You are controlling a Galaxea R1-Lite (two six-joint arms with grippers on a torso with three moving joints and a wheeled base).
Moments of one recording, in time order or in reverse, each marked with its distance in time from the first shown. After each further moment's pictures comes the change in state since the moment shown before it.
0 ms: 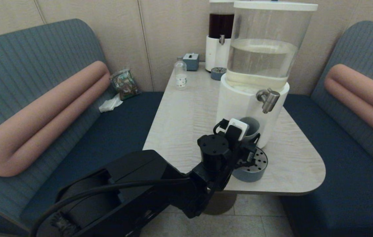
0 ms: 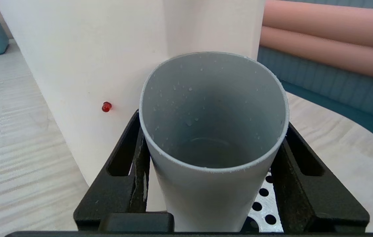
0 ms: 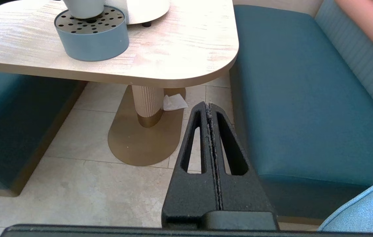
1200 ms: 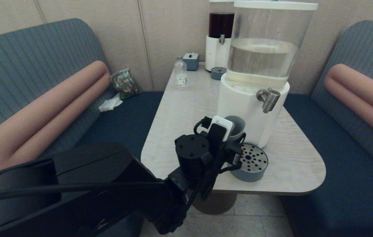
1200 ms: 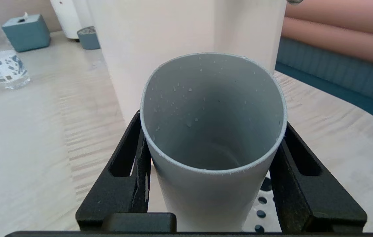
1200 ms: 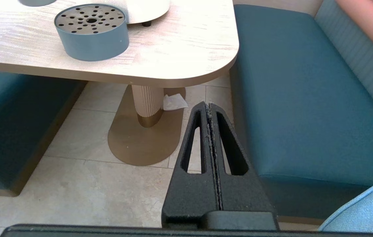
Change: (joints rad) left arm -0.011 -0.228 0.351 -0.123 0.073 0.036; right arm 0.000 0.000 0.000 0.000 0.000 0.000
